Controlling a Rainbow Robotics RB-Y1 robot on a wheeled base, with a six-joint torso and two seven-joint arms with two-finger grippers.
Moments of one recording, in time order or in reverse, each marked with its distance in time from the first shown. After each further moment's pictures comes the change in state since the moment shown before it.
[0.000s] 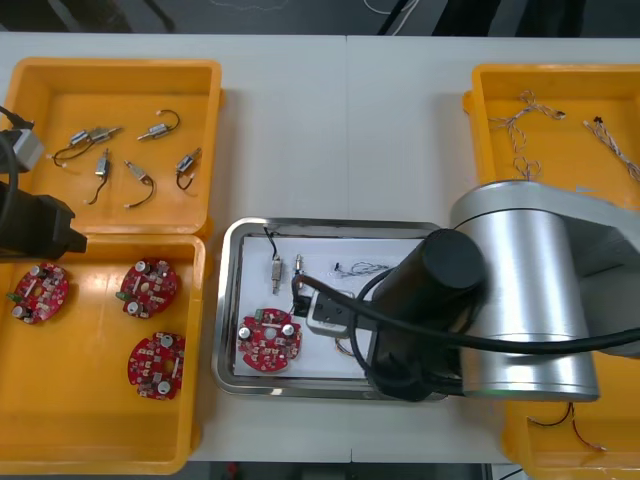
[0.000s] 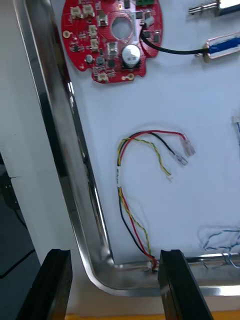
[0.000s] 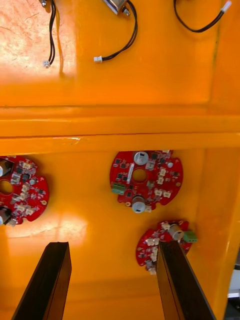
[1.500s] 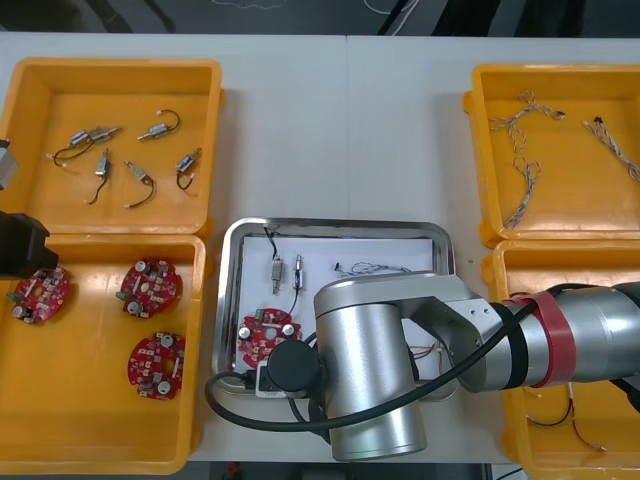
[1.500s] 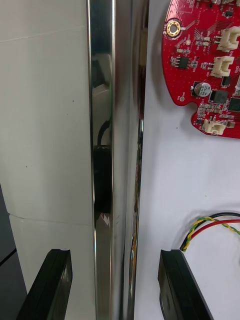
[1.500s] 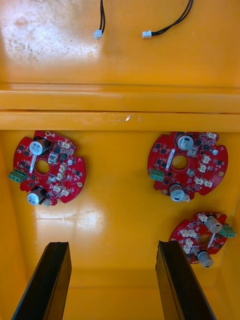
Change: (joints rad) right arm -0.116 0.231 0.363 0.288 0.147 -0.079 0.026; left arm 0.072 0.043 0.022 -0.009 -0.035 0.000 -0.010
